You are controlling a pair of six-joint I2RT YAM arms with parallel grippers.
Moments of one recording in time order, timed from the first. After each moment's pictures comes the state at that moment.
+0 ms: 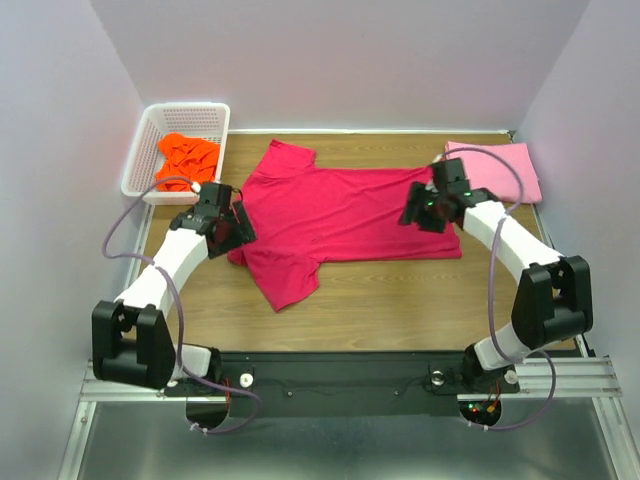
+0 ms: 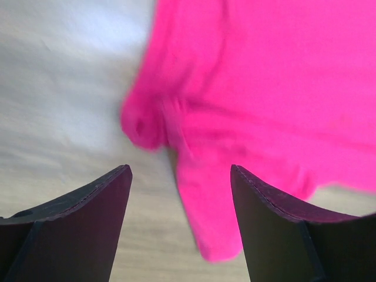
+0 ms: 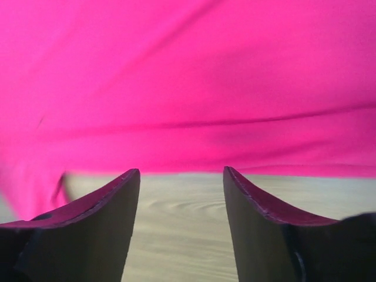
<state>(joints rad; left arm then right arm) -0.18 1.33 0.97 -0.63 -0.10 -0.54 0.21 1.53 1.16 -0.56 -0.08 0.48</state>
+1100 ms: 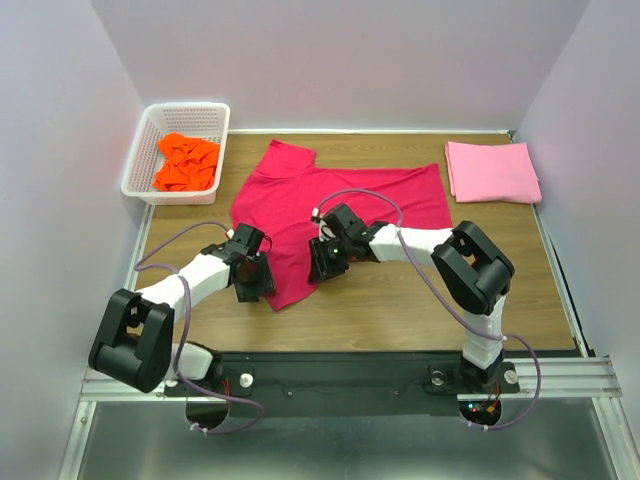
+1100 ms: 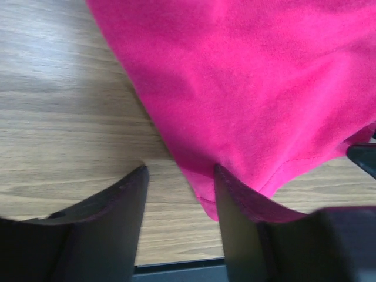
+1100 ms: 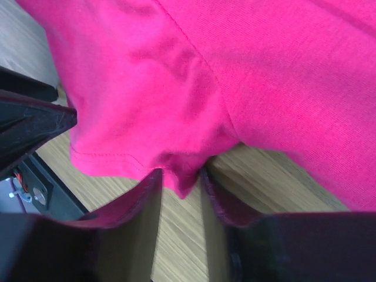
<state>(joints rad) -0.41 1.31 0.65 -0.56 0.03 -0.68 0.78 1.94 1.21 -0.21 -0.40 0.50</state>
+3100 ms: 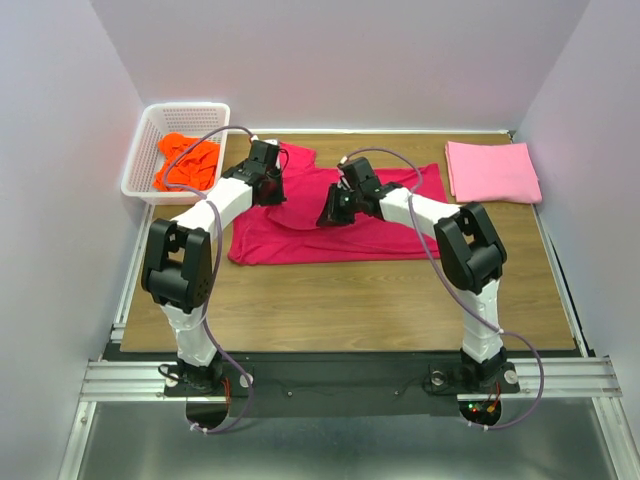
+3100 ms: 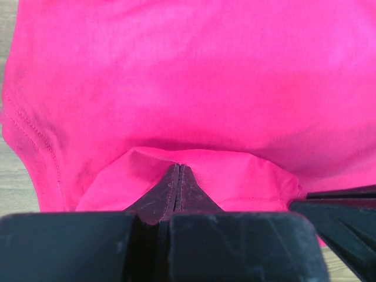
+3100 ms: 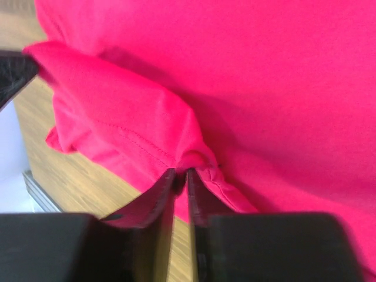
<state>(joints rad) -0.34 1.82 1.40 -0.46 -0.09 -0.36 0.57 2.09 1.53 -0.24 -0.36 0.68</state>
